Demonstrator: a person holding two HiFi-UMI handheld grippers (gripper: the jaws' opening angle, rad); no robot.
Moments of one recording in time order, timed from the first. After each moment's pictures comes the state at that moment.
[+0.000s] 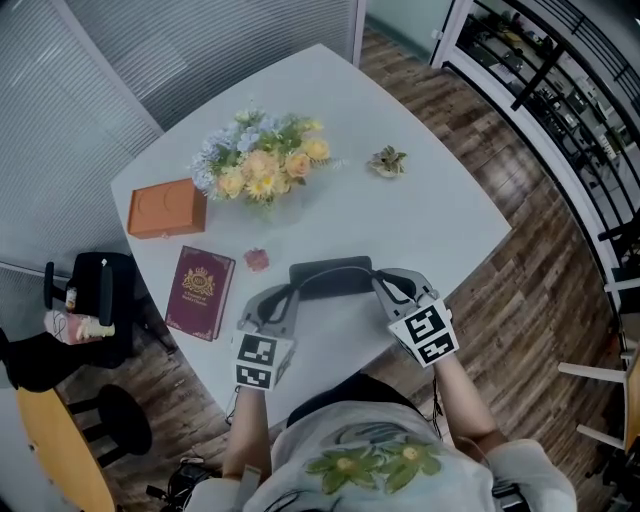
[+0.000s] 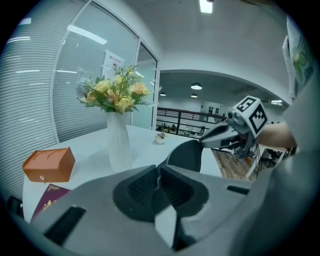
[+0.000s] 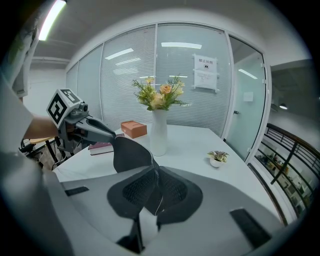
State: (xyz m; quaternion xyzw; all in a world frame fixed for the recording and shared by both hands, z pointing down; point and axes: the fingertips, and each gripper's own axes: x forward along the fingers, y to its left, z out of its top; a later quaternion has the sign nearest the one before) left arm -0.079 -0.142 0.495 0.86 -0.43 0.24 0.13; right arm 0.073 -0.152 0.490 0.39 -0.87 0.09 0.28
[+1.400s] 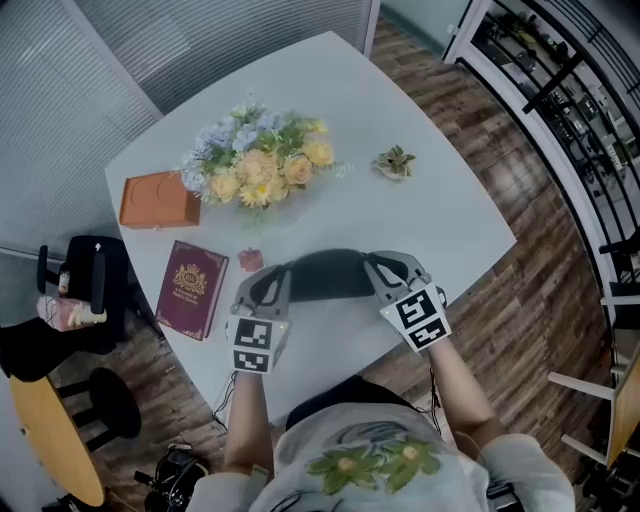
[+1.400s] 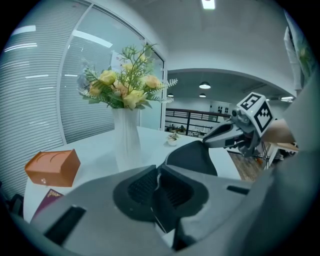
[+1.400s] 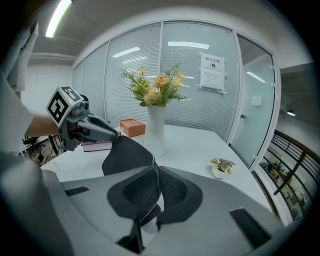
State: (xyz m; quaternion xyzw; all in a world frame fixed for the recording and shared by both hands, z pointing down) left arm -0.085 -0.195 0.511 0.84 -0.48 0.23 0.13; right arm 0.066 -0.210 0.506 0.36 -0.88 0.07 0.29
